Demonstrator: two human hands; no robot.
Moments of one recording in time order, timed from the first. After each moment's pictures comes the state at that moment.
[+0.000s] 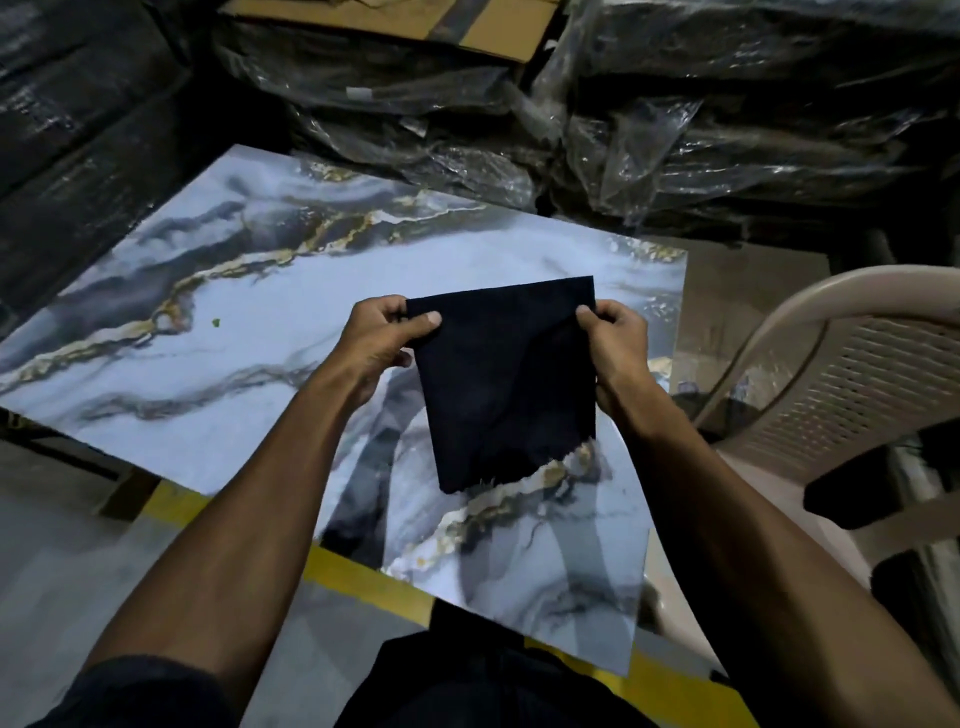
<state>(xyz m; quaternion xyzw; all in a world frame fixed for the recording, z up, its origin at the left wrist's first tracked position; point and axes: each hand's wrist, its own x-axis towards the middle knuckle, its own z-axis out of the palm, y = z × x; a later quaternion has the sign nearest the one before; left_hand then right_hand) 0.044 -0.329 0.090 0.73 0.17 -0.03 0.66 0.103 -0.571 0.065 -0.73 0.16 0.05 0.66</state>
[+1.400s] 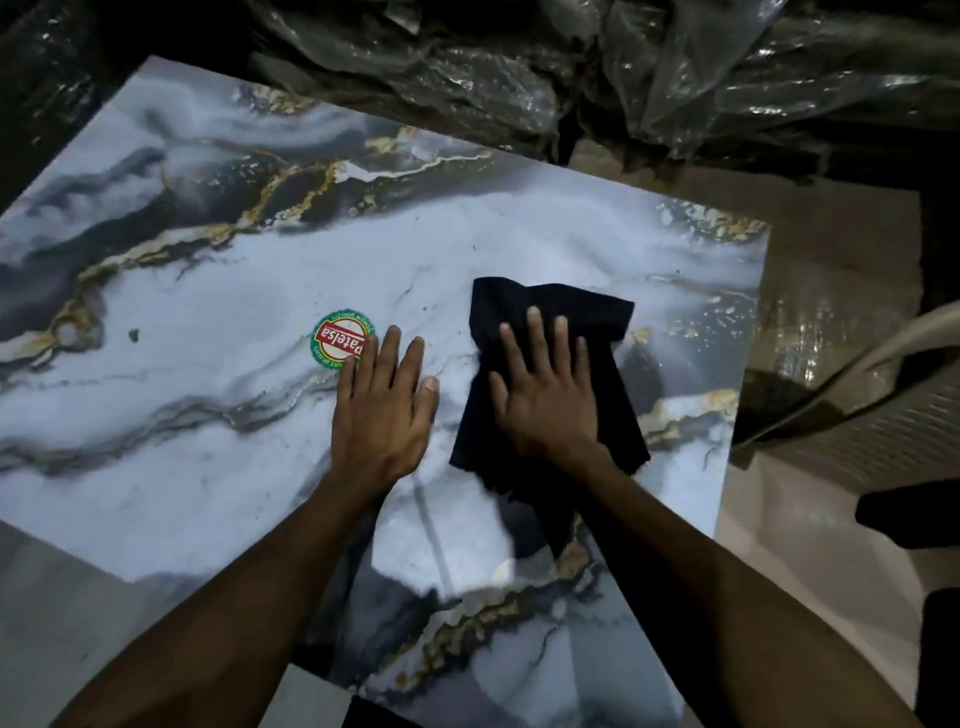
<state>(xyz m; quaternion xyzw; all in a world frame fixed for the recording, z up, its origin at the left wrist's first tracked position) 0.085 -0.332 -0.060 0.99 0.10 0.02 0.06 0.147 -0.512 -0.056 -0.98 -0.17 0.10 0.08</state>
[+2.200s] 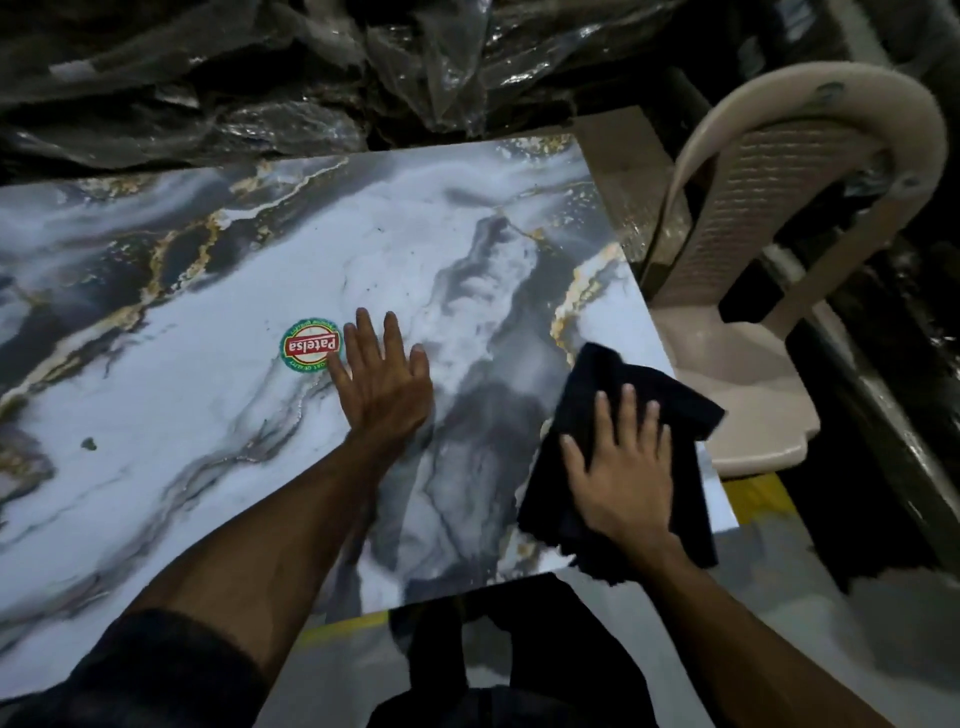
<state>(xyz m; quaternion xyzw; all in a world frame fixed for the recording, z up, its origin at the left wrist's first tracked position) 0.077 -0.308 -0.065 0.99 -0.04 0.04 0.11 -0.094 -0.513 -0.050 -0.97 0.25 0.07 0.03</state>
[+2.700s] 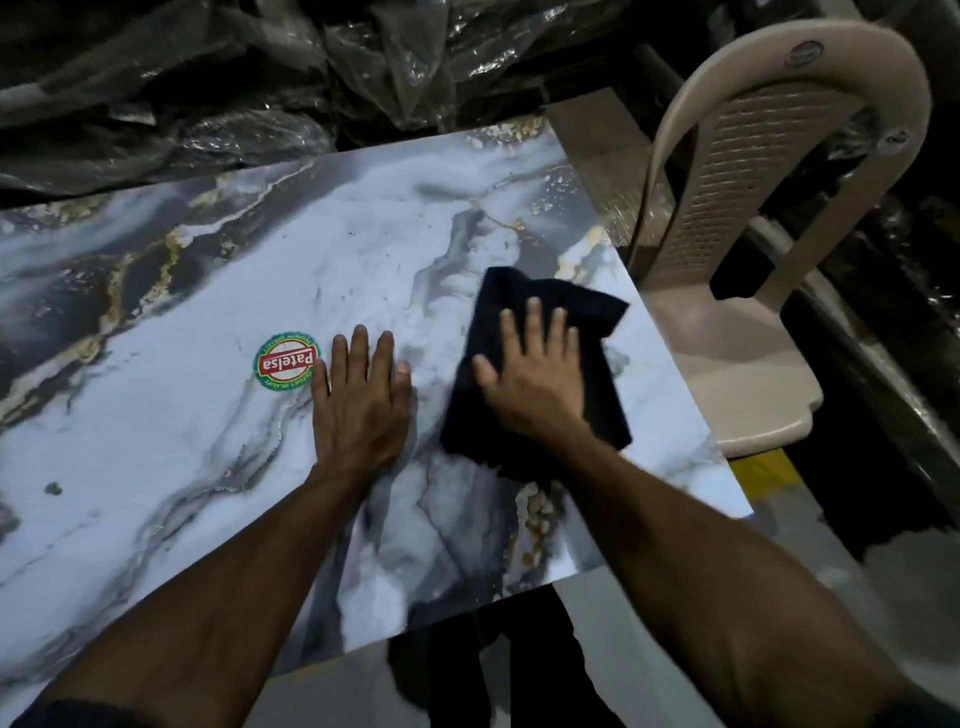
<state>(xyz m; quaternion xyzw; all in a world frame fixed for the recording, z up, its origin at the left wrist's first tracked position) 0.073 -0.288 -0.063 0.98 -0.16 0.02 0.11 0.025 -0.479 -0.048 -0.98 0.19 0.07 0.09</state>
